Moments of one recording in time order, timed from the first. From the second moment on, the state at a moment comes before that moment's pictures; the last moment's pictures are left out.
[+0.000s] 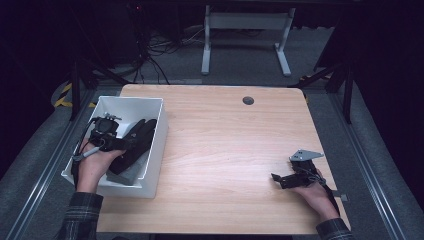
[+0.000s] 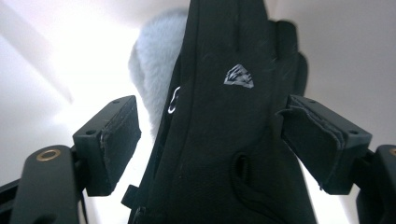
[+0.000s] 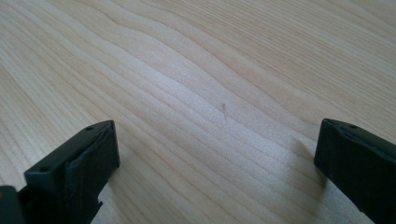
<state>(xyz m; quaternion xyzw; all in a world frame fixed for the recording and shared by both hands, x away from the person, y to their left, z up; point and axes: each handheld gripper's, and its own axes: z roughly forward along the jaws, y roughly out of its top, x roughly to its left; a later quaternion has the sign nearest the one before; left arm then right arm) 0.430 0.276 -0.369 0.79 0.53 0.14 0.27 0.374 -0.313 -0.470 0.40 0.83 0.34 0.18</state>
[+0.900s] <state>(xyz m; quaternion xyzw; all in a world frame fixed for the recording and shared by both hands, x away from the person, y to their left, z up) 0.420 0.237 -0.304 0.80 0.45 0.14 0.37 0.374 -0.313 -0.470 0.40 0.83 0.34 0.18</state>
